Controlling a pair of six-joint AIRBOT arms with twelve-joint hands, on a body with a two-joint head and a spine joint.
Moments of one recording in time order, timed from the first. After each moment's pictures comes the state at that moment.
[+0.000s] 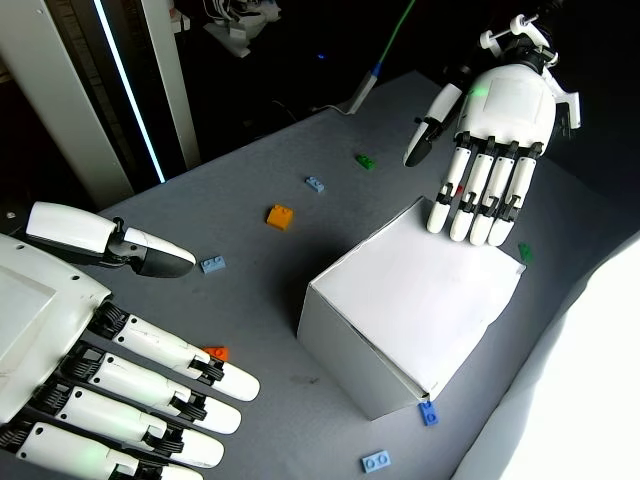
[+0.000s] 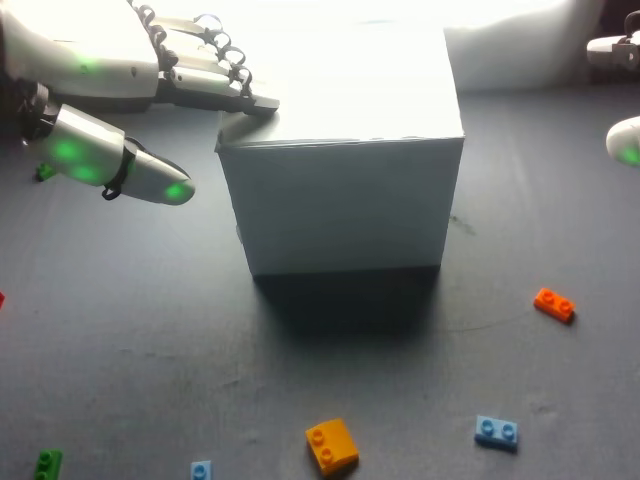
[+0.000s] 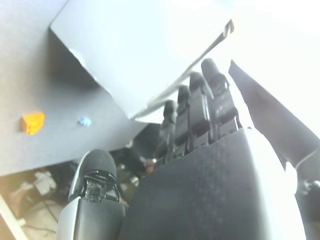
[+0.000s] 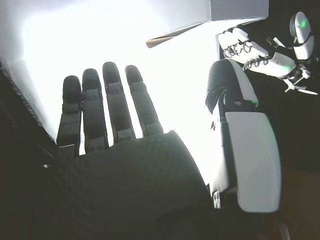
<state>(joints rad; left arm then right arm) 0.08 -1.04 1.57 1.78 -0.82 -0.39 -0.10 -0.61 0.90 0.21 0.14 -1.00</state>
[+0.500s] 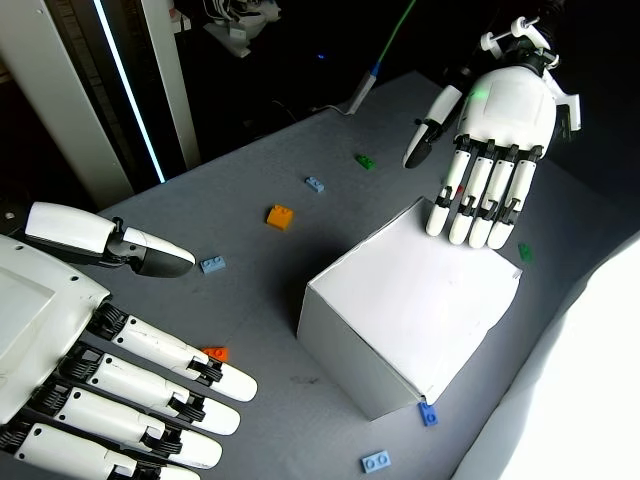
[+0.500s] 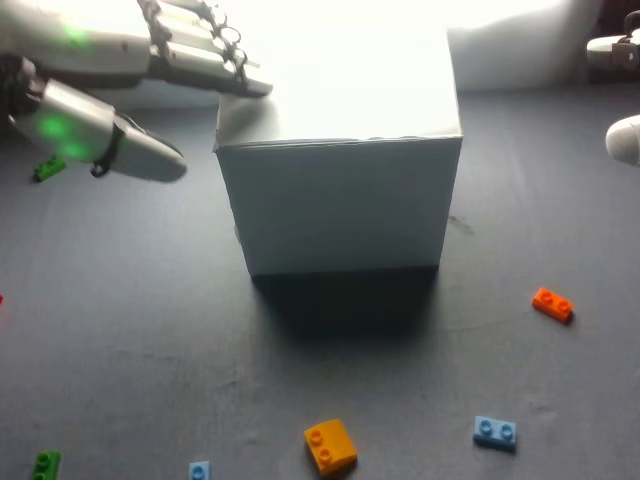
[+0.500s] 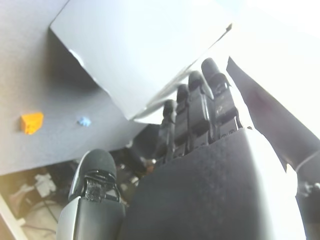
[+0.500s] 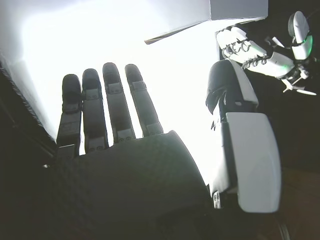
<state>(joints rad) -0.01 -1.02 1.59 1.84 -0.86 -0.40 -0.11 -0.61 0.90 0.21 0.14 -1.00</state>
